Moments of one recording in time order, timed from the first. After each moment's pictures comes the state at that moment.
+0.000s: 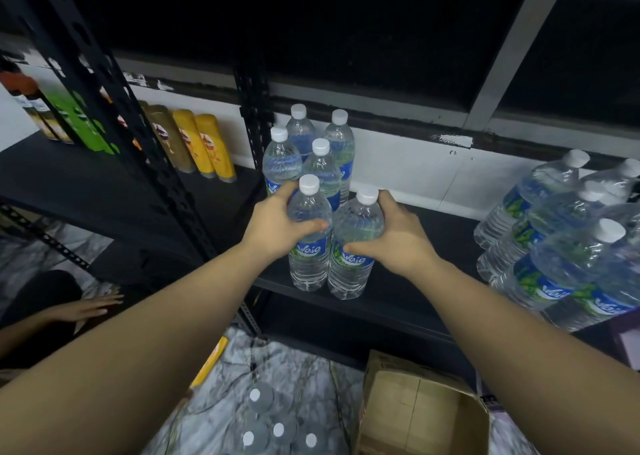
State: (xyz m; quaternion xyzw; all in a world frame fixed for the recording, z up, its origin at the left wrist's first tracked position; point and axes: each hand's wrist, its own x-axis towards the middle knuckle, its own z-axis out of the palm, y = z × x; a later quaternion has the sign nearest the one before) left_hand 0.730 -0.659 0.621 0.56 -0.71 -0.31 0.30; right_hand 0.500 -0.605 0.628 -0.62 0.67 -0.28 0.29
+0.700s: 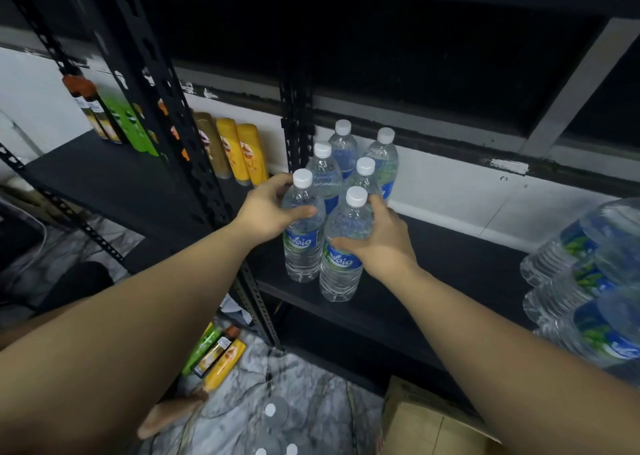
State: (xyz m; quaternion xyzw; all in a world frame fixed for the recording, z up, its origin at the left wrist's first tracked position) left_hand 0.808 -0.722 0.620 0.56 -0.65 -0.37 0.36; right_hand 0.578 -0.663 0.611 -0.61 0.63 -0.36 0.32
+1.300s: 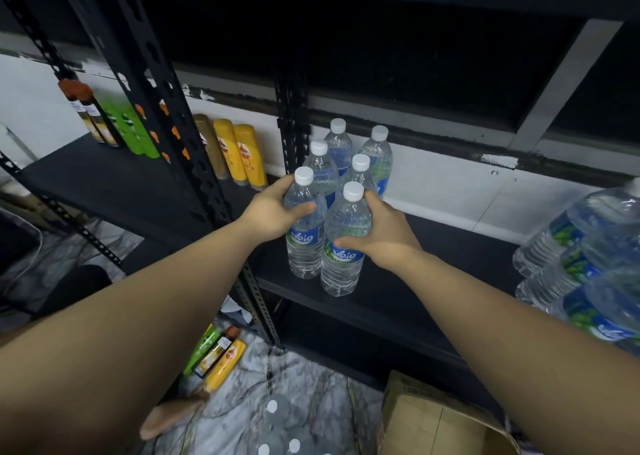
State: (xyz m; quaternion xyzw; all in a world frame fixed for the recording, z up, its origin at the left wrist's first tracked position) left_hand 0.808 -0.731 0.607 0.56 -0.67 -0.39 0.30; right_hand 0.562 -0.666 0.616 -0.66 0.63 -0.29 0.31
